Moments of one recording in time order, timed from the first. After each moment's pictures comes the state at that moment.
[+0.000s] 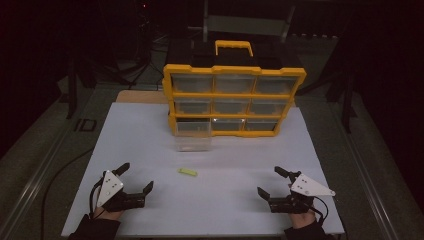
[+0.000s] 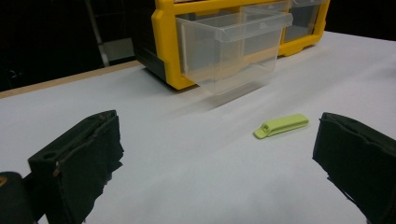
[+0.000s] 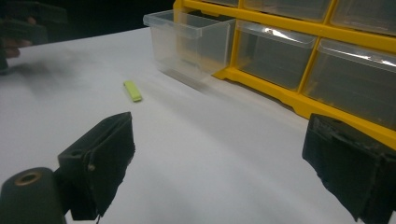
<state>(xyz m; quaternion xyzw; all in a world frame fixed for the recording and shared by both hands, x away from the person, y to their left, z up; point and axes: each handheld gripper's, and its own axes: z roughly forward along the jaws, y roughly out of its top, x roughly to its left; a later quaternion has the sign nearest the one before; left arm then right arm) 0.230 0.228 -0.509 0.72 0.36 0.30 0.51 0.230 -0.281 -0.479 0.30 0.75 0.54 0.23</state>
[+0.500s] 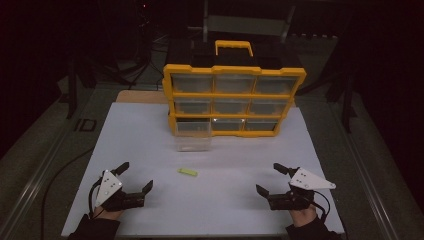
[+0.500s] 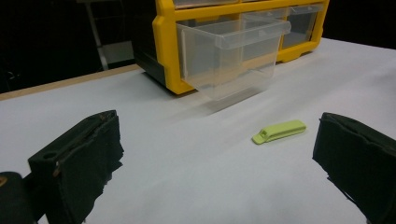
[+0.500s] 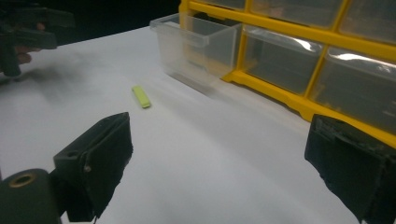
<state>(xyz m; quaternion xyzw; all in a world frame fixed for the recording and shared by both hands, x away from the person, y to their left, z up) 0.229 0.229 -0.506 0.71 0.36 0.30 0.53 0.234 -0.271 -0.452 0.30 0.77 0.53 0.21</state>
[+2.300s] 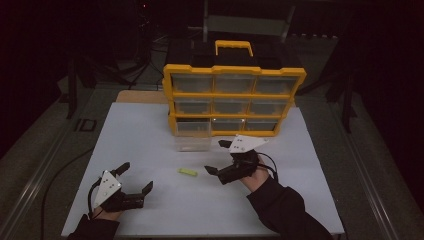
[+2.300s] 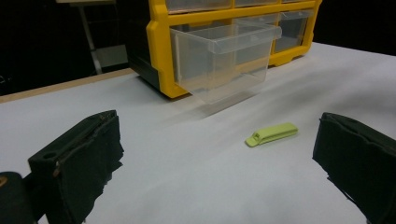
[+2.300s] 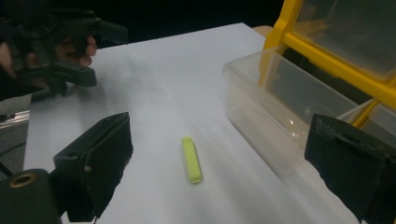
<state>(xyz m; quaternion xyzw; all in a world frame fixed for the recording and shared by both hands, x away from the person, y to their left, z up) 0.228 0.231 -0.506 0.71 0.36 0.29 0.54 0.313 -0.138 -0.420 0.19 0.83 0.50 0.11</state>
